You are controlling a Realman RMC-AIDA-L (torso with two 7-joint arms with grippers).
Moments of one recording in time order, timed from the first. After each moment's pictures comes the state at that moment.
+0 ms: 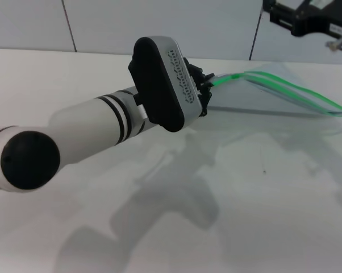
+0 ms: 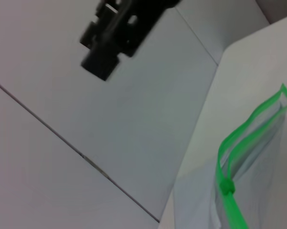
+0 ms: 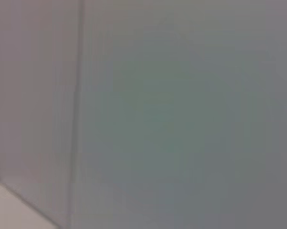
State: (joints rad) left arm -0.47 -1.98 2.10 1.19 -1.07 -0.11 1.31; right arm 0.37 2.02 -1.46 -1.35 1.40 0.66 -1.27
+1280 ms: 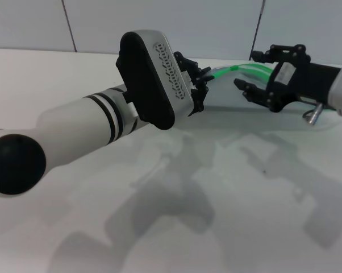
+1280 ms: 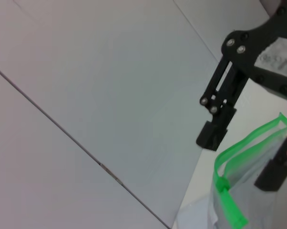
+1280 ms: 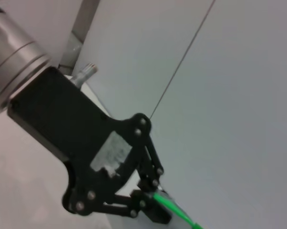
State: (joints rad) left arm -0.41 -1.96 2.10 1.27 -1.07 -0.11 1.30; right arm 0.32 2.03 -1.55 -1.34 1.31 0.79 -1.62
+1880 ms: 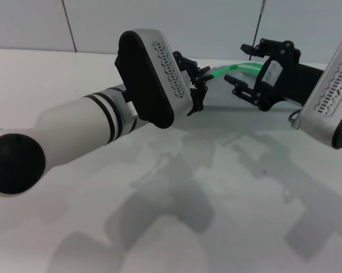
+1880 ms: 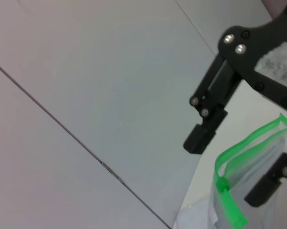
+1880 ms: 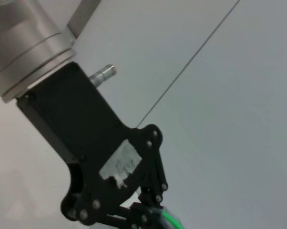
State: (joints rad) left arm -0.41 -1.96 2.10 1.27 -1.08 -0.11 1.29; right arm 0.25 2.03 -1.72 -1.41 1.30 0.57 -1.73
